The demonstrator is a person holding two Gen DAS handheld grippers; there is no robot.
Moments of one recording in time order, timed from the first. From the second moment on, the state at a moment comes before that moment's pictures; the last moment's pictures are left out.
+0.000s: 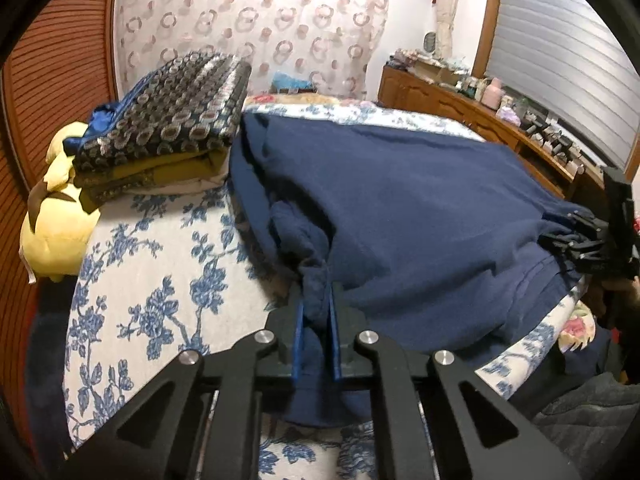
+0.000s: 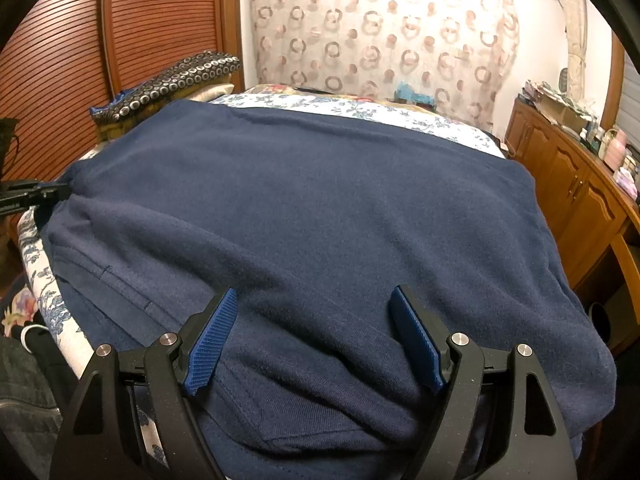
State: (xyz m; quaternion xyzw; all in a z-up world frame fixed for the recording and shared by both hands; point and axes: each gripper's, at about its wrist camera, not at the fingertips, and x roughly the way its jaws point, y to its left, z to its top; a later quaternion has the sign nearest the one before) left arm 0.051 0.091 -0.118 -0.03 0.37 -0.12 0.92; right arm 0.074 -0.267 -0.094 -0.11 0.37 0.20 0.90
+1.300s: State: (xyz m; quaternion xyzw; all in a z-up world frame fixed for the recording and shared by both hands) left arm 0.124 -0.087 0.006 0.05 0.27 -0.32 0.91; right arm 0.056 -0.351 -0.054 -0.06 0.35 0.13 0.92
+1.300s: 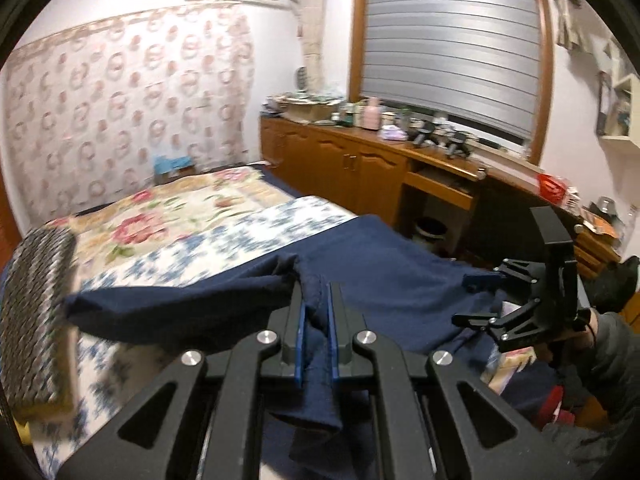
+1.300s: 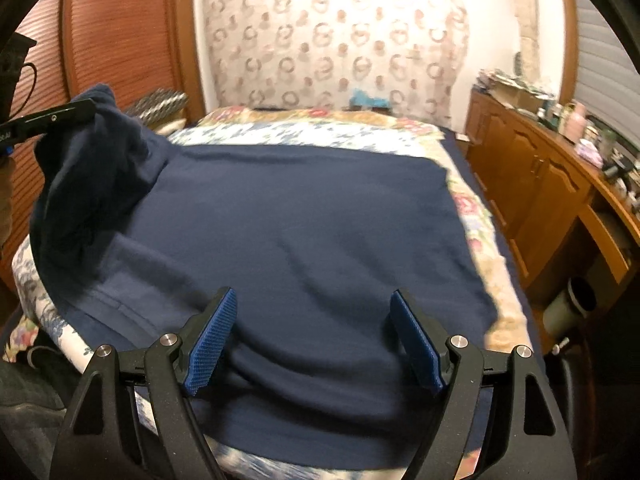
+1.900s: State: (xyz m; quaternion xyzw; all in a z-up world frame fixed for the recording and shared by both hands) left arm 0.127 -0.213 0.042 0.09 0.27 -0.42 0.86; right arm 0.039 -0.411 -0.030 -0.01 0.33 0.09 0.94
